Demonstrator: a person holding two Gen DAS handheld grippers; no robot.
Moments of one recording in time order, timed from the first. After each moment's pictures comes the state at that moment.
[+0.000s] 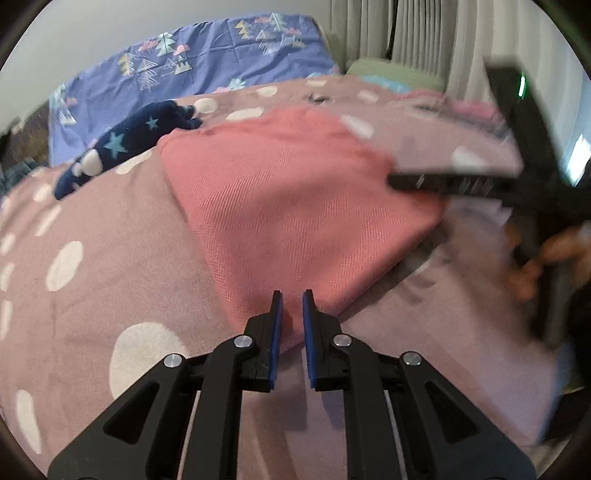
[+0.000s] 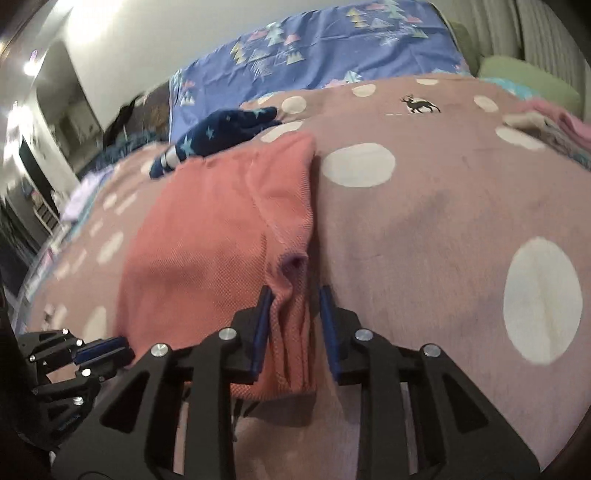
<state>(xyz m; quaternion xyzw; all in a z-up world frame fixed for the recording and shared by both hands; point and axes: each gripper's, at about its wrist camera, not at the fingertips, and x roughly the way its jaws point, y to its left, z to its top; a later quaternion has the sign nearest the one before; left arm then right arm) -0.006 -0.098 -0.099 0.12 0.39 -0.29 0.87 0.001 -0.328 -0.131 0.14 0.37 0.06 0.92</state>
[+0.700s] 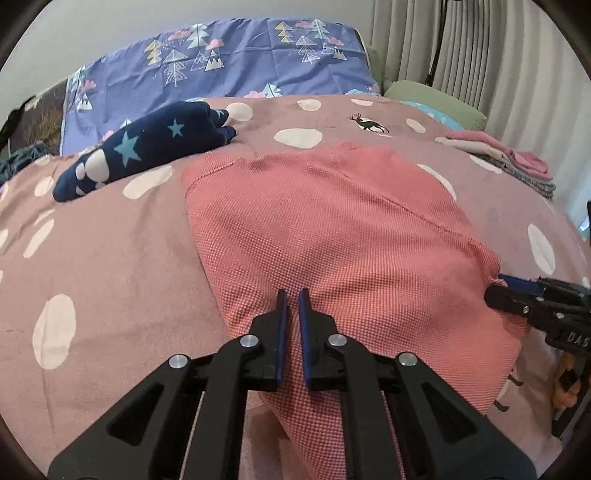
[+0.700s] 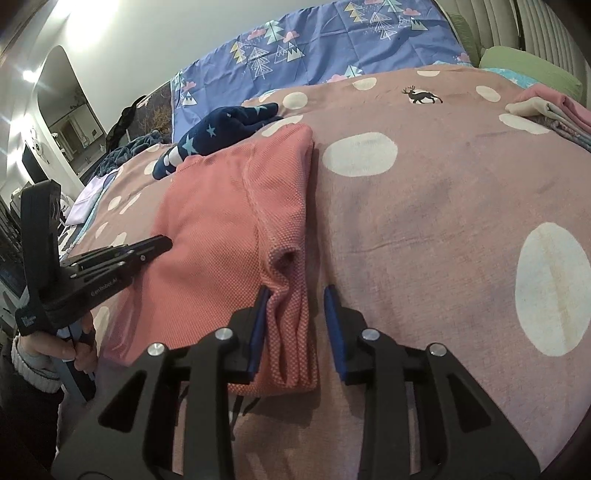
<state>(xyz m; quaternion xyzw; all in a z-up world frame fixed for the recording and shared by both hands) 0.103 -0.107 -0.114 0.10 0.38 -0.24 0.89 0.007 -0.325 -0.140 0.15 0.37 0.07 0.91</state>
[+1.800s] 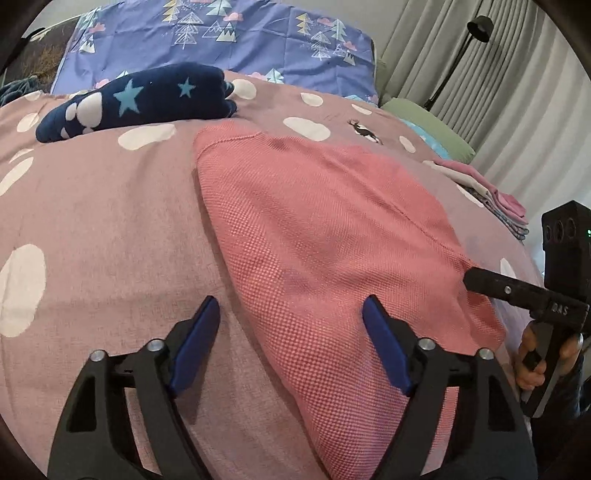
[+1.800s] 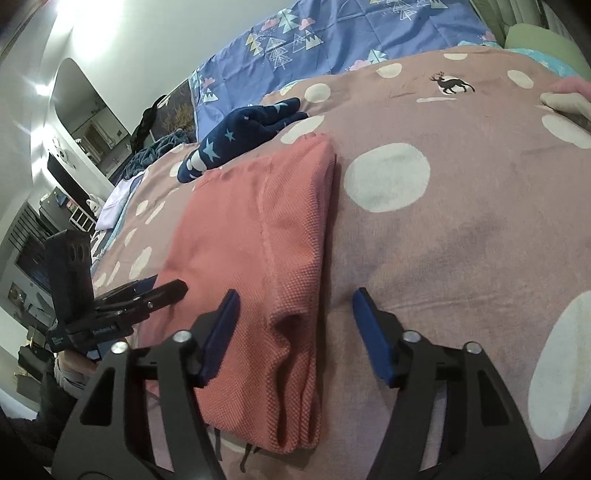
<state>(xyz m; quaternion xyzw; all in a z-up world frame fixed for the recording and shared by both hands) 0.121 -0.075 -0.130 -0.02 0.43 -0.29 0.86 0.046 -0.342 -0.129 0.19 0.39 0.14 0.89</state>
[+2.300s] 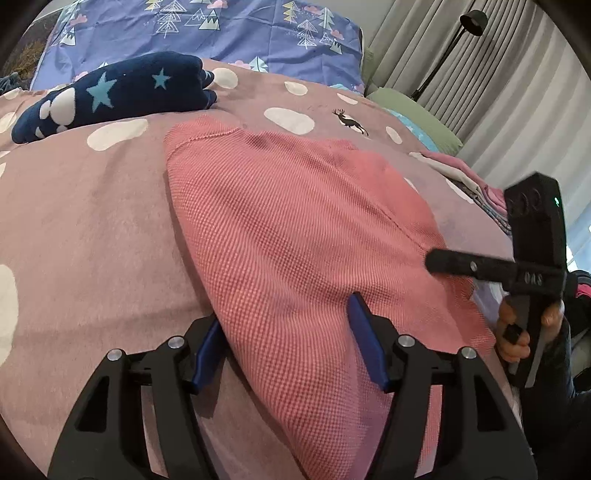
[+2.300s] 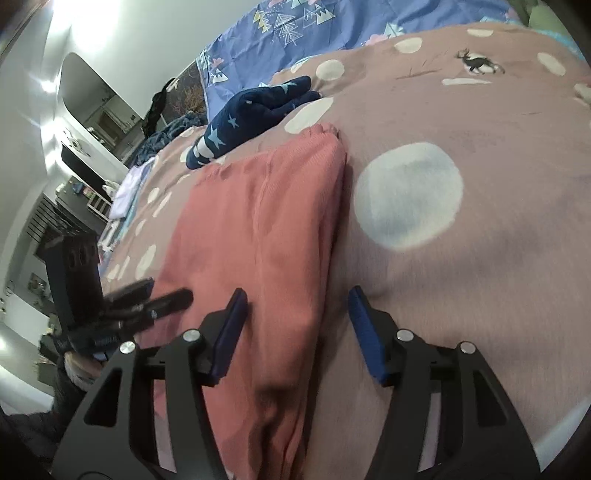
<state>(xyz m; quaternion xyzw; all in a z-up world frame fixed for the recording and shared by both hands) 0.139 -0.084 -0.134 -0.02 0.45 -0.32 0.84 0.102 -0.351 -0.140 0.21 0.44 0.20 0.85</state>
